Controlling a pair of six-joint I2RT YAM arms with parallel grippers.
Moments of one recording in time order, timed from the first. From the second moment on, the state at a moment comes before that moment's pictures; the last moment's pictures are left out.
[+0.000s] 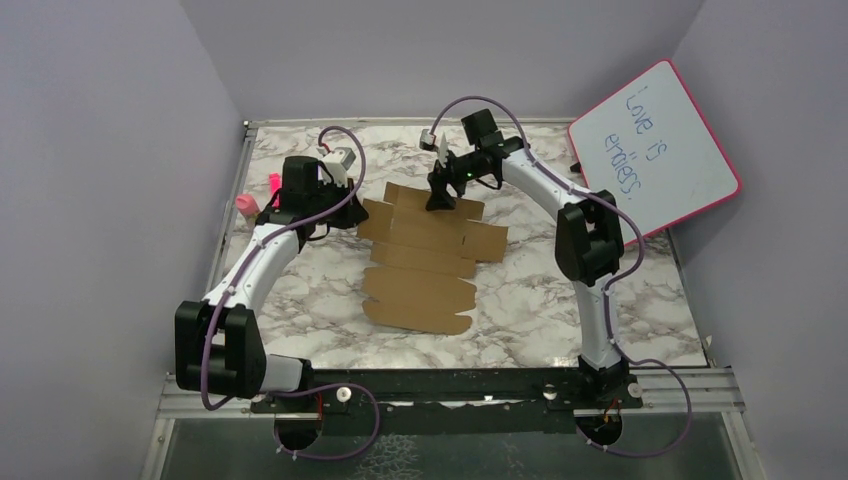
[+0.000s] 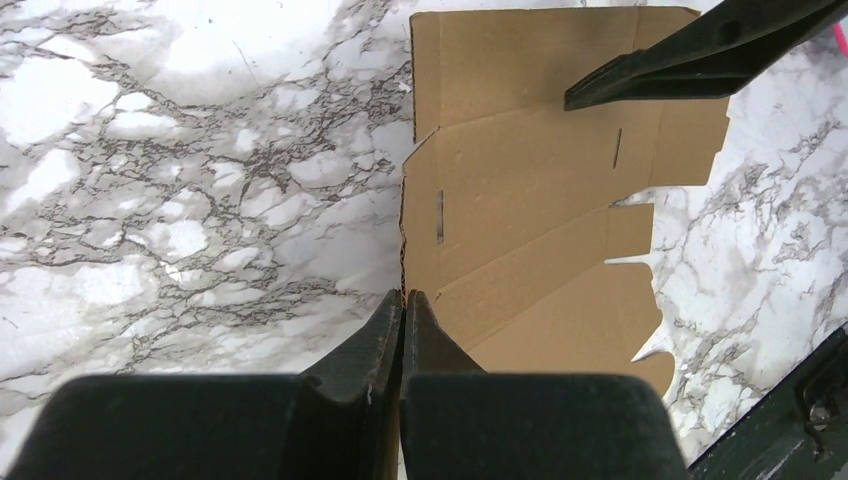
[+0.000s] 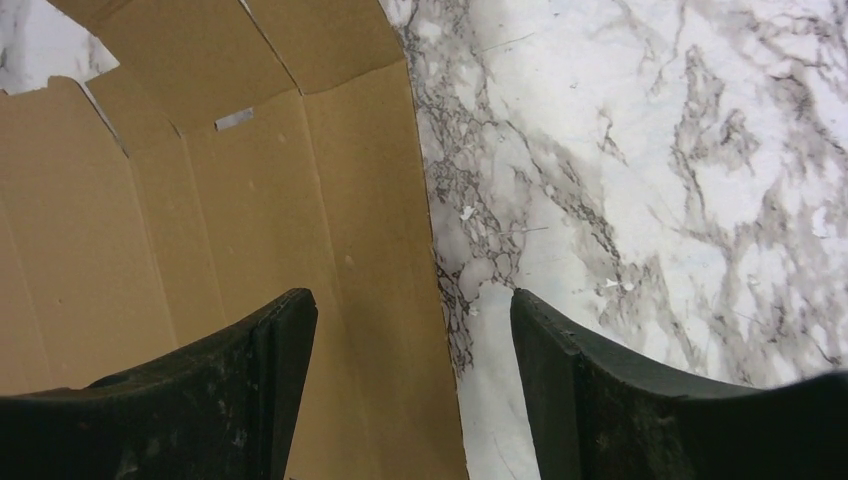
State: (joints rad) left arm -0.15 1.36 0.98 -0.29 0.48 -0.10; right arm 0.46 2.19 1.90 -0.58 -0.75 -0.58
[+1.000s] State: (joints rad) left arm -0.15 1.40 0.94 -0.12 0.50 -0.27; right arm 0.46 2.08 1.80 -0.72 -0.72 -0.61
